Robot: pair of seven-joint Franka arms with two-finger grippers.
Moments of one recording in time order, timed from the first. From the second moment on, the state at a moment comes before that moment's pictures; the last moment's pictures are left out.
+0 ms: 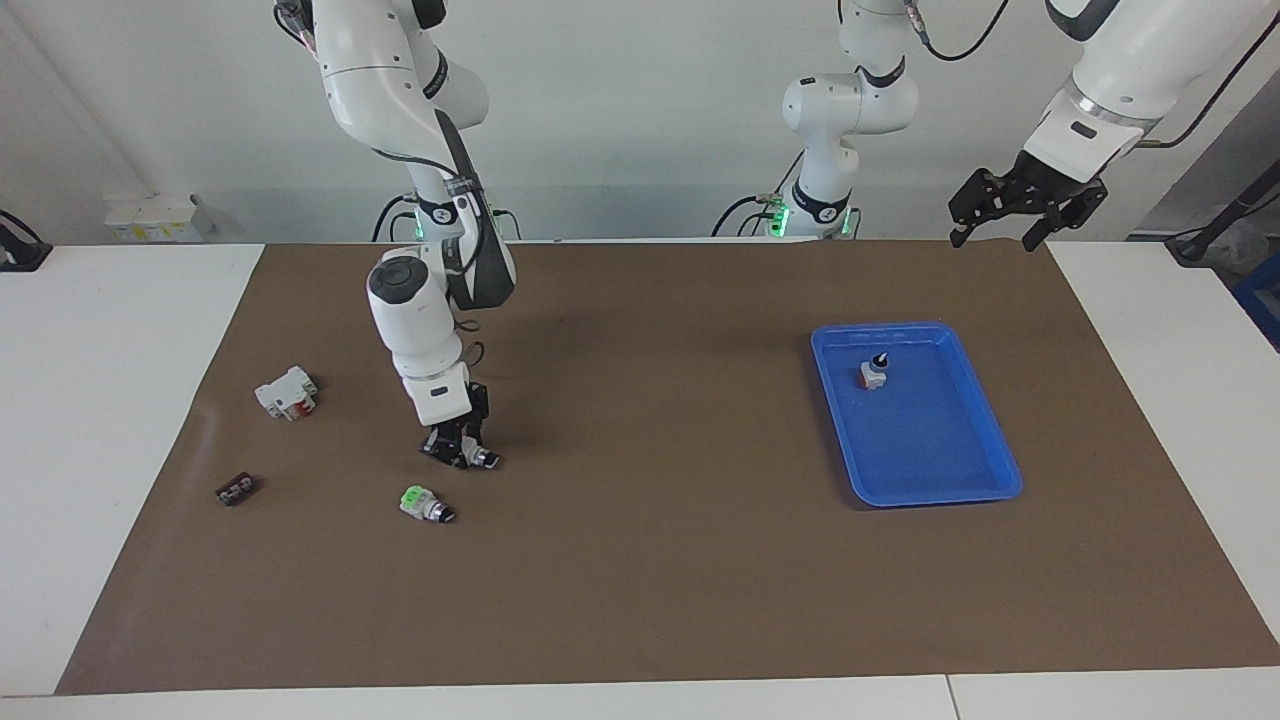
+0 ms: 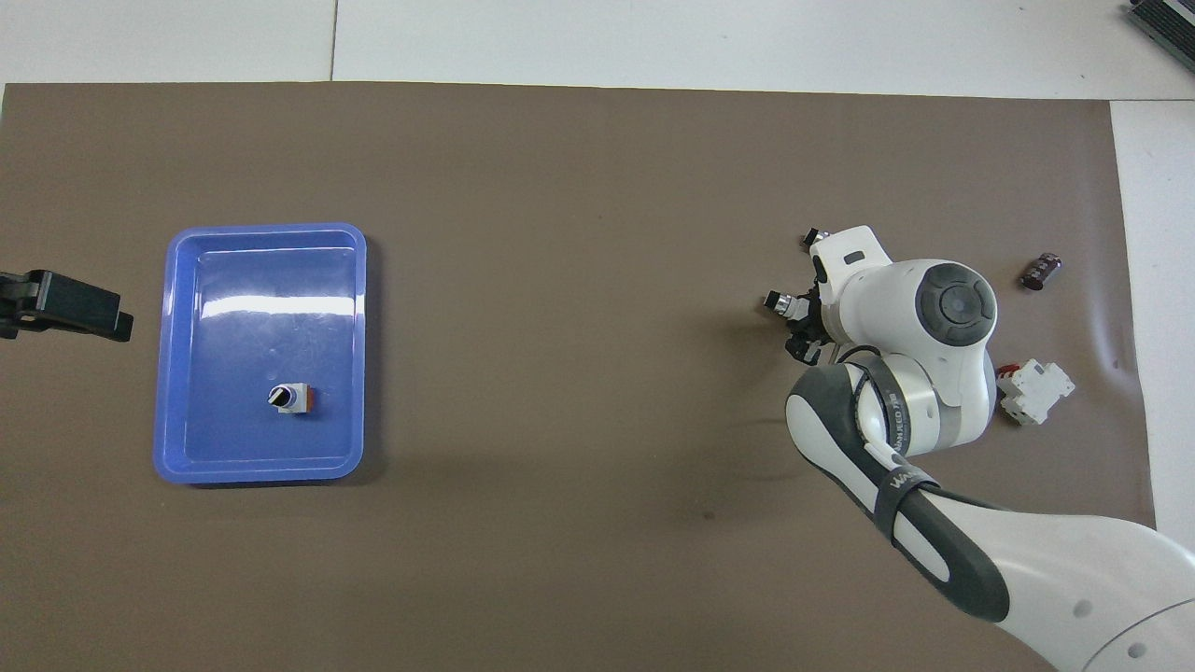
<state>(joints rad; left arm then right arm) -0.05 -0.01 0.01 -1.50 -0.05 1.42 0.05 0.14 0.30 0.05 -2.11 0.00 2.58 -0.98</state>
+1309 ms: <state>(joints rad) -0.05 -0.01 0.01 -1.50 -0.05 1.42 0.05 0.15 0.01 0.42 -1.74 0.50 2.19 -1.05</state>
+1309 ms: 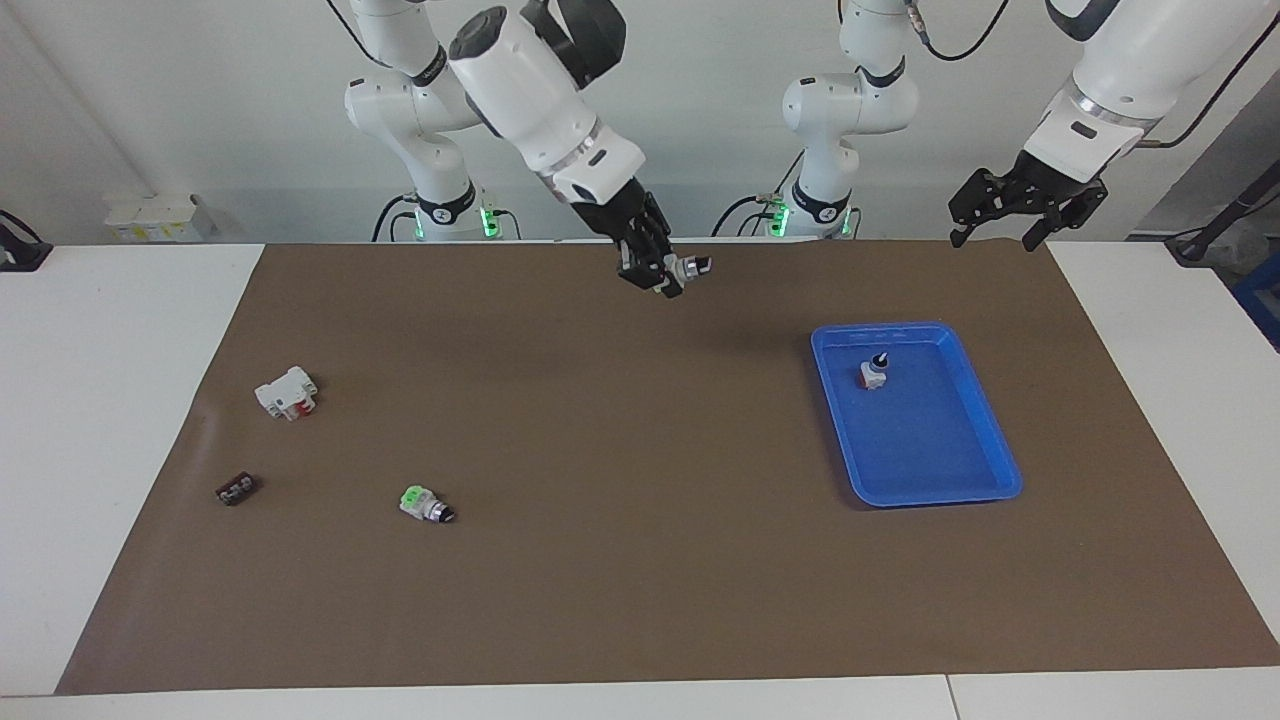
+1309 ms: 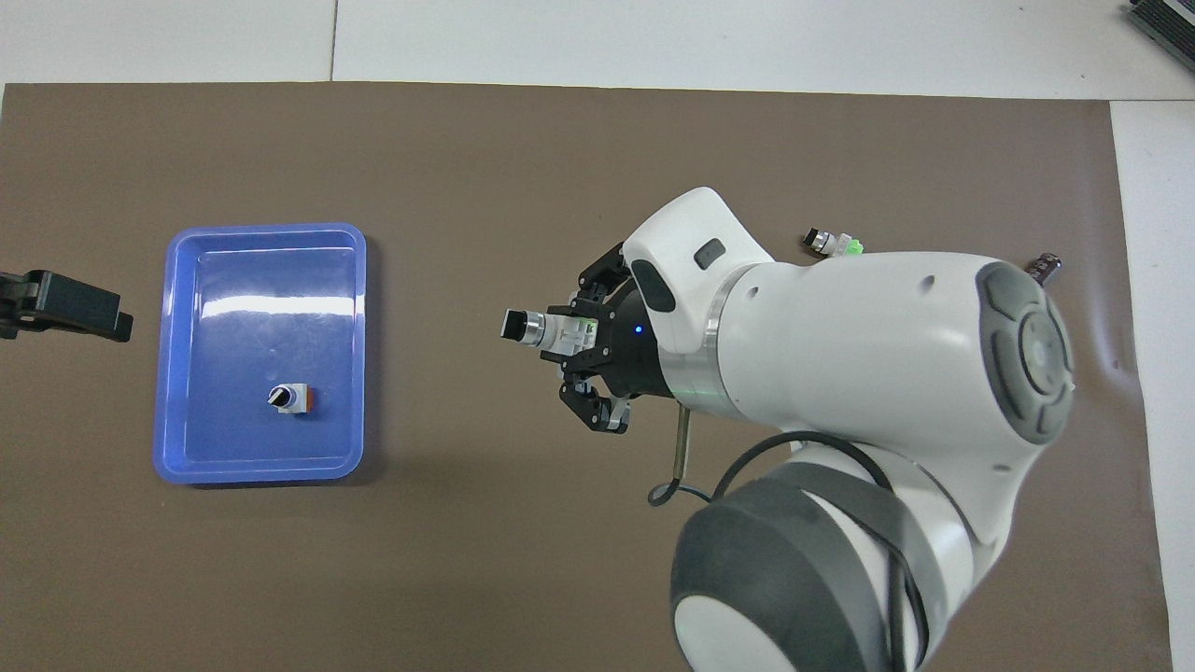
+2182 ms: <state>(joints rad) -0.05 -0.01 0.01 -1.50 -0.05 1.42 0.05 0.26 0.01 0.42 -1.74 0.54 2.24 -1.01</state>
